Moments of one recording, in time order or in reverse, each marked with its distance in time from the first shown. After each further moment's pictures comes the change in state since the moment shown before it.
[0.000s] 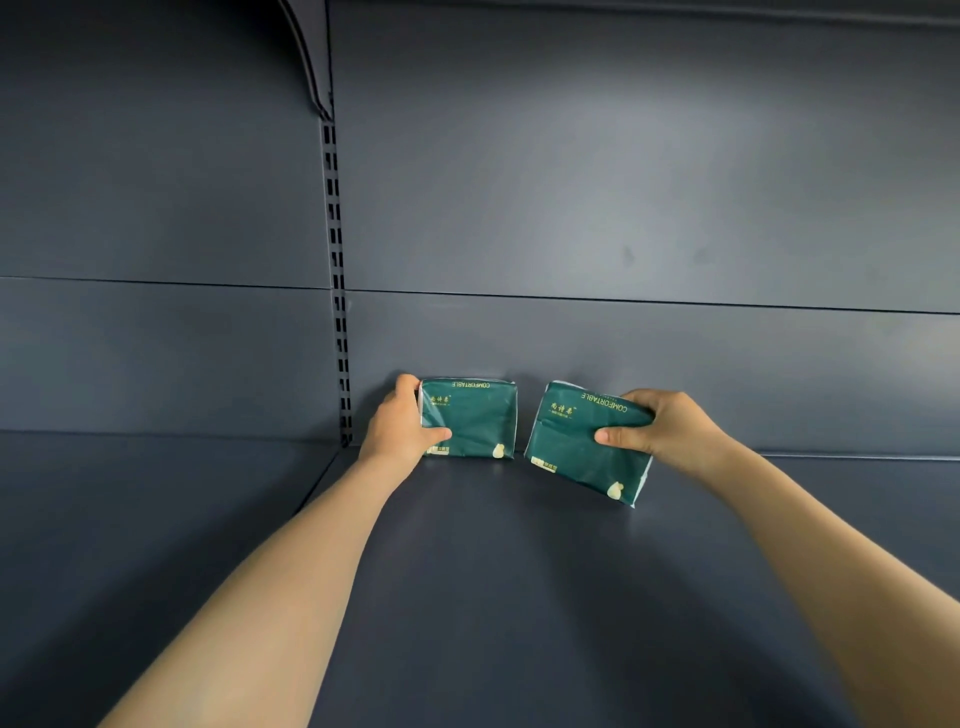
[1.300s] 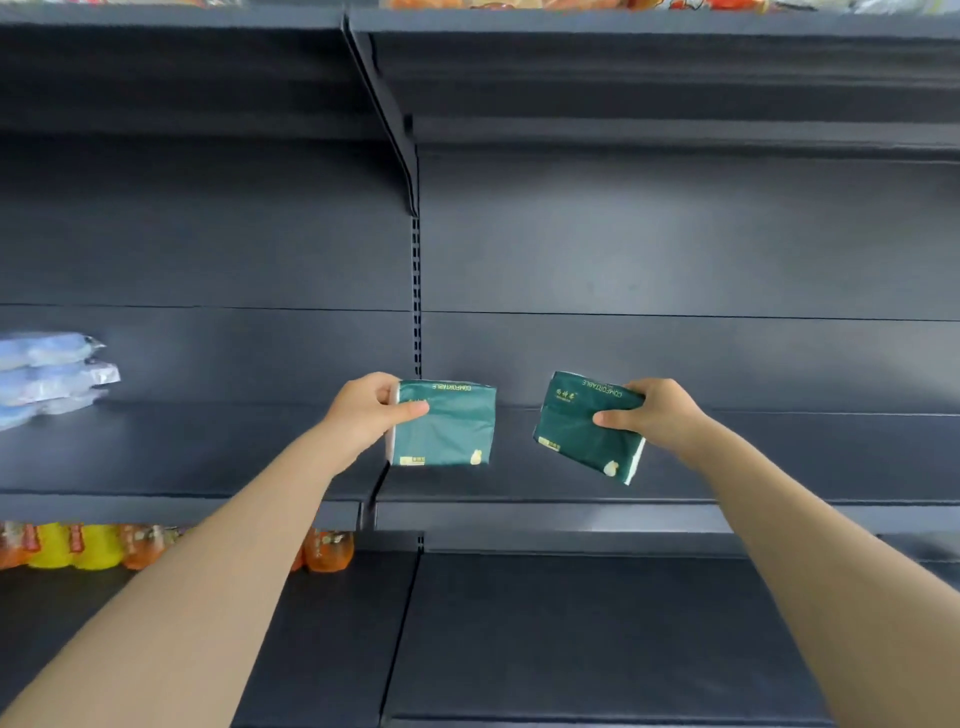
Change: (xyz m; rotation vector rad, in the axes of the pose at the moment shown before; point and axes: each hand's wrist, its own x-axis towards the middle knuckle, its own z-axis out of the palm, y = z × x) left_hand -0.243 0.046 -0.214 -0.395 -0.088 -0.029; right_hand -0.227 -0.102 -0.007 -0.058 0.113 0.028
